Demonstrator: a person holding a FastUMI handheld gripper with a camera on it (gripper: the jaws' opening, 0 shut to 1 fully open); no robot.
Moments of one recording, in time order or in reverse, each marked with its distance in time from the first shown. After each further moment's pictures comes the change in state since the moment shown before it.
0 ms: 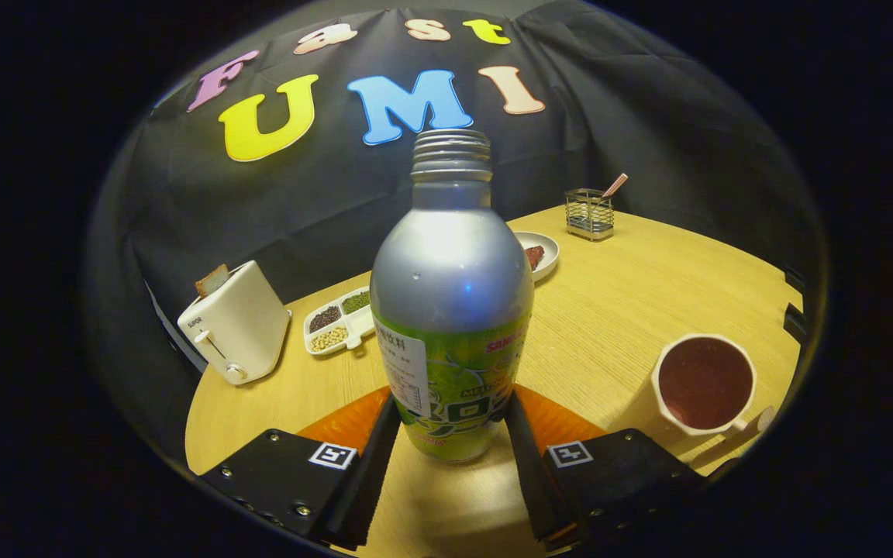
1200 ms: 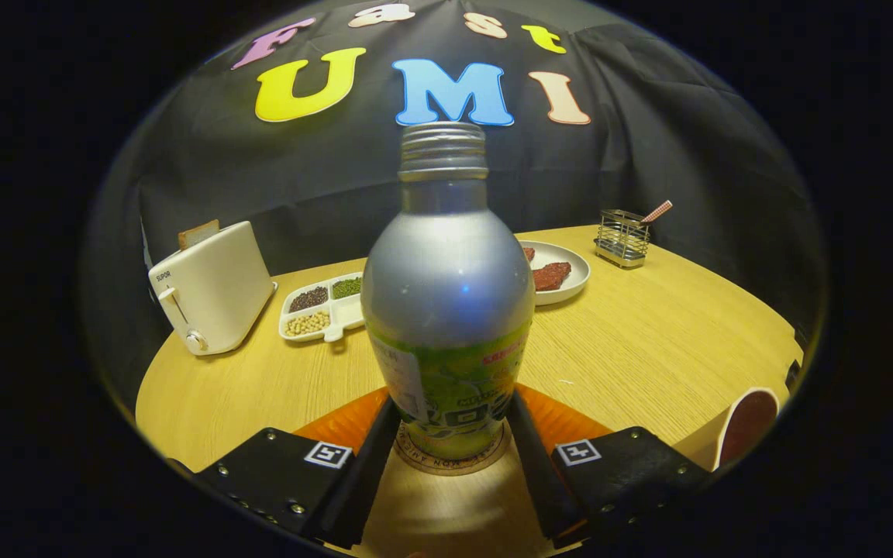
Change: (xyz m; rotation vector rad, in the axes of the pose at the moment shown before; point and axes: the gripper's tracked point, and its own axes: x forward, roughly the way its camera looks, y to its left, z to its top) arm 0.051 -0.001 -0.007 -0.200 0.006 0.005
